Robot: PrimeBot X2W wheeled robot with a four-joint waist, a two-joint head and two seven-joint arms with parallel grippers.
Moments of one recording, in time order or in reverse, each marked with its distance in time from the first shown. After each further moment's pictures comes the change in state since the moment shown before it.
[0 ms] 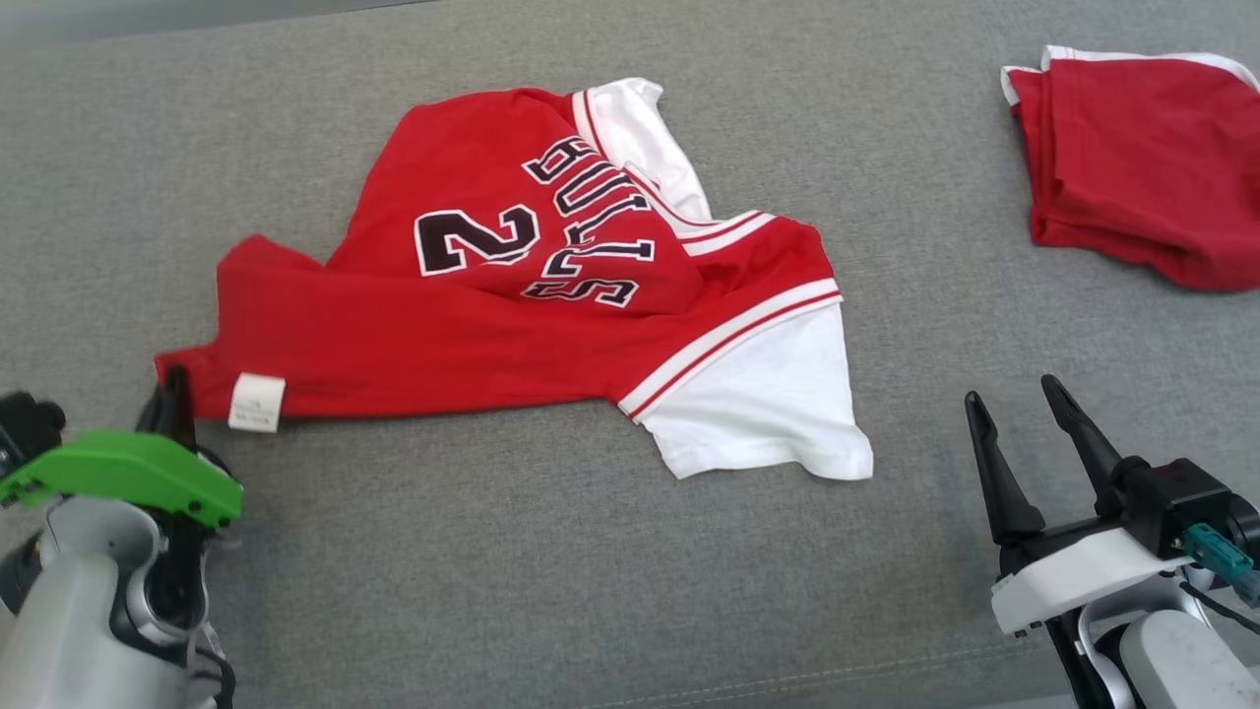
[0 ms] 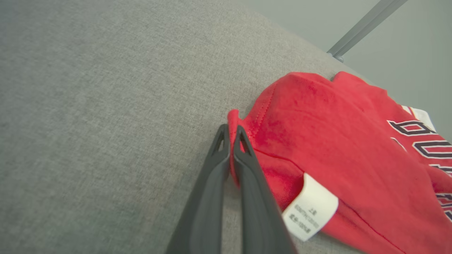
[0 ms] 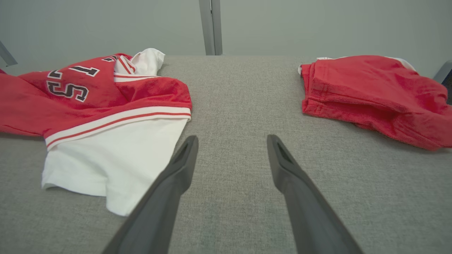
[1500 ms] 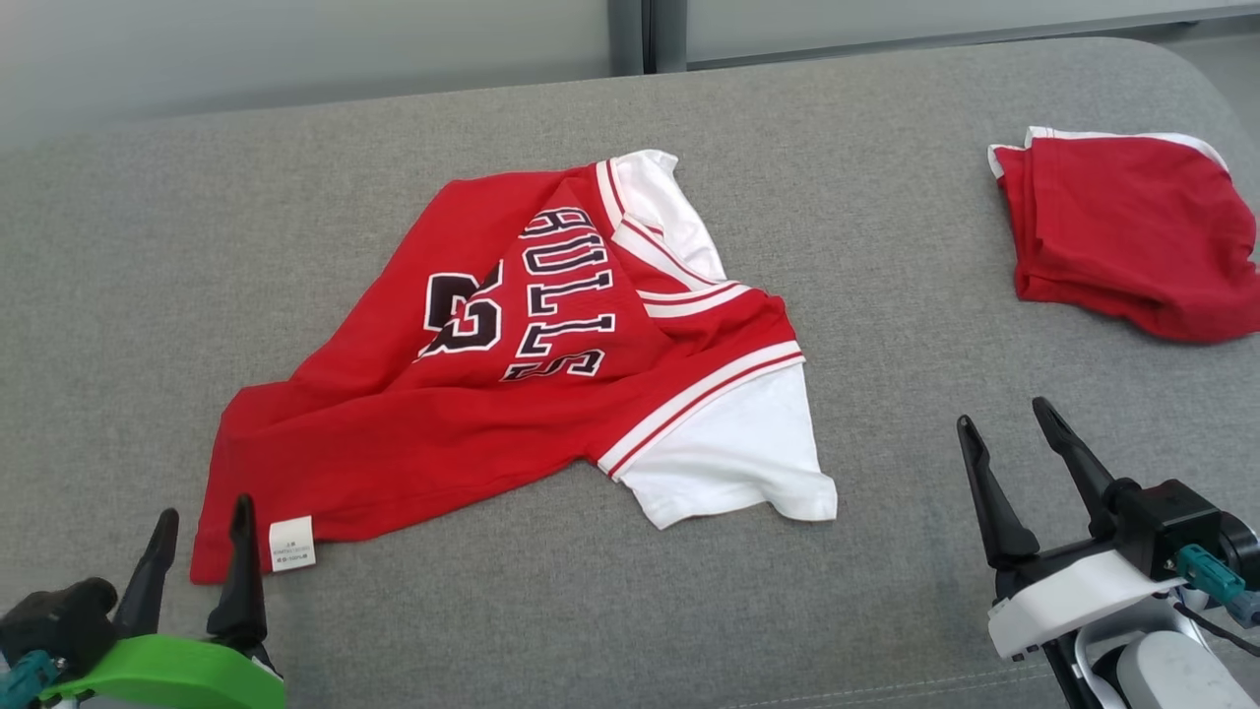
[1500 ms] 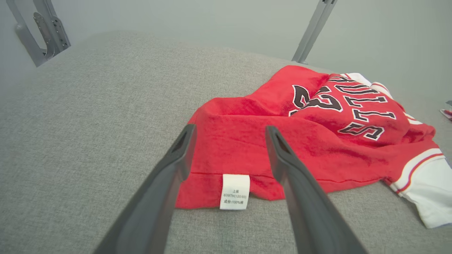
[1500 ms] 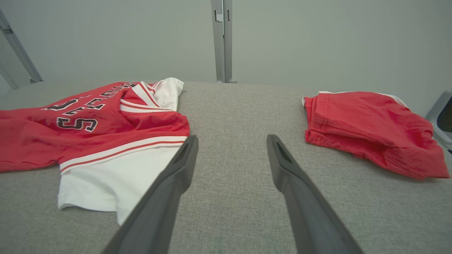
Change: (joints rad) left arm 0.487 0.033 0.016 -0.405 0.222 0.016 -0.163; right arm 0.039 -0.010 0.016 -0.014 -0.003 0.001 0.000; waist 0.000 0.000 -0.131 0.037
